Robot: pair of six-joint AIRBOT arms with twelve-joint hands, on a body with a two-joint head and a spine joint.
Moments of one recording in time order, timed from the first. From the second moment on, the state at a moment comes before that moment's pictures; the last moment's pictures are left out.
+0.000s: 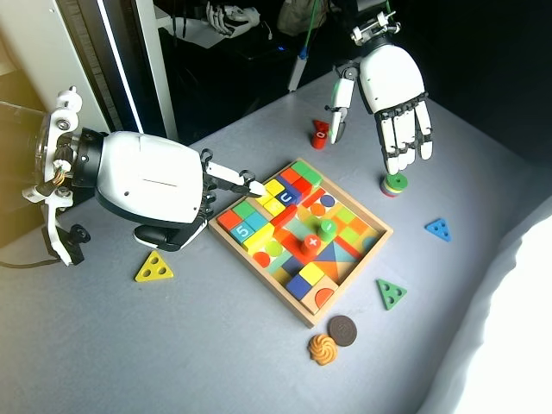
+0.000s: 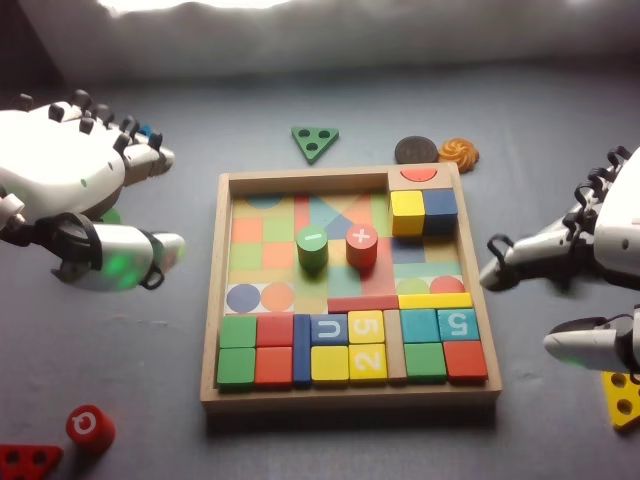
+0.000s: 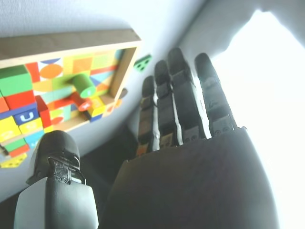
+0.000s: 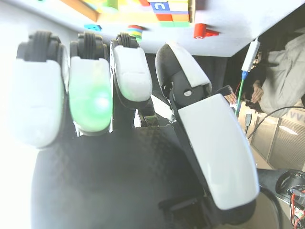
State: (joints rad) left arm 0.23 -0.73 0.73 -1.37 -0.51 2.44; right arm -0.32 -0.66 0.78 -0.68 0.38 -0.47
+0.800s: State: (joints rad) left arm 0.20 -0.73 0.72 -1.41 -0.60 2.54; right arm -0.26 -0.71 0.79 -0.68 0.31 -0.51
